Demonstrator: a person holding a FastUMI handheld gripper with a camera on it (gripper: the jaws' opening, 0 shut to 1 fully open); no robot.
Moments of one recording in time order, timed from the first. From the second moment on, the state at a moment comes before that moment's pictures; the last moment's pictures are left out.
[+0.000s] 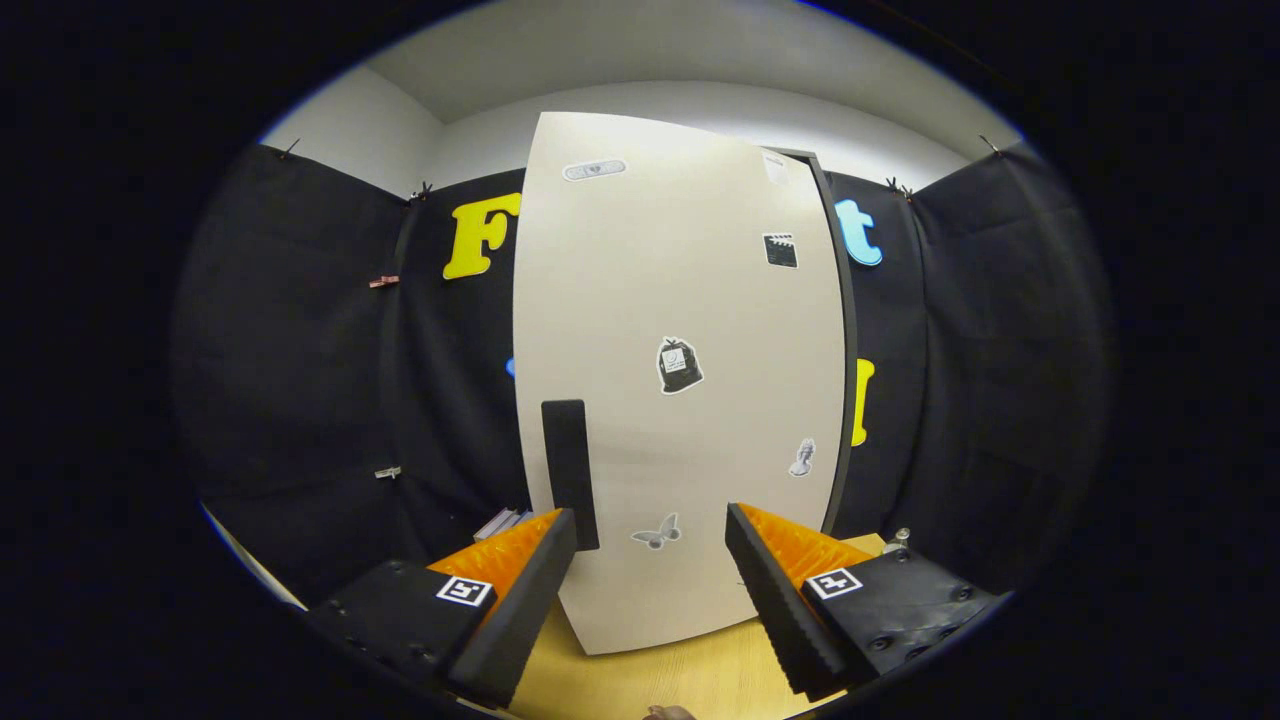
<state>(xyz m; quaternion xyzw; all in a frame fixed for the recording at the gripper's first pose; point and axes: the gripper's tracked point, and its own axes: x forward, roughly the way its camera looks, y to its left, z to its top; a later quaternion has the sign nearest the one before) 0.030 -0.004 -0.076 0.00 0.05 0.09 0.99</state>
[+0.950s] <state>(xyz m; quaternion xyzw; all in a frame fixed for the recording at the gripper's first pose) -0.098 -0.009 -0.055 0.01 0.04 0.08 1.00</state>
